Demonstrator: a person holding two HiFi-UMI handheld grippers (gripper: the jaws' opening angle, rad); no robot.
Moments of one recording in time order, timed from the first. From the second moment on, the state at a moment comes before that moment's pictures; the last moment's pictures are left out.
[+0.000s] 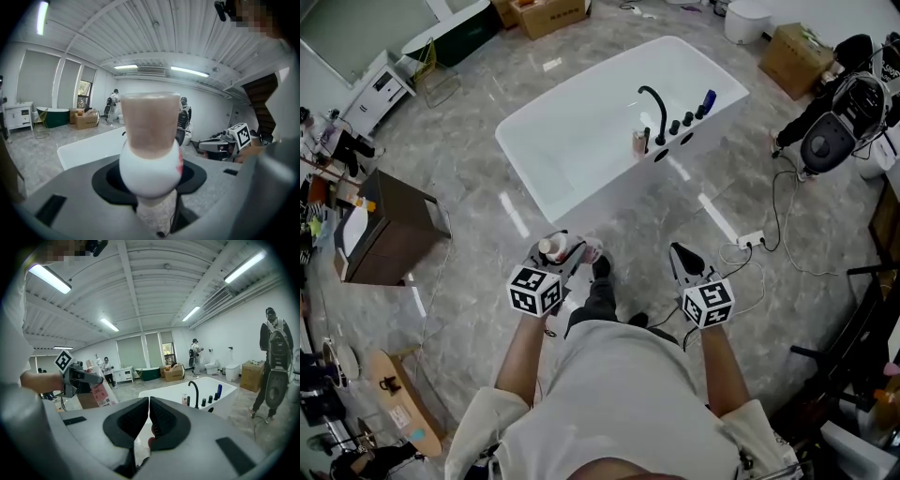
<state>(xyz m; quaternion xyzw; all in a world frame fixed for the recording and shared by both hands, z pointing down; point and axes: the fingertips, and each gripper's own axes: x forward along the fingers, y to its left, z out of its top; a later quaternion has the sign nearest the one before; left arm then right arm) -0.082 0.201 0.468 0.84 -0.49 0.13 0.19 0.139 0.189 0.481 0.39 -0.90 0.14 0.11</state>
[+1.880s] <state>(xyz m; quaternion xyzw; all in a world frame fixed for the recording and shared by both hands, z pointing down) -0.150 -0.179 0.633 0.86 -0.39 0.26 0.21 0.023 -0.115 0.601 0.45 -0.83 0.27 0.20</state>
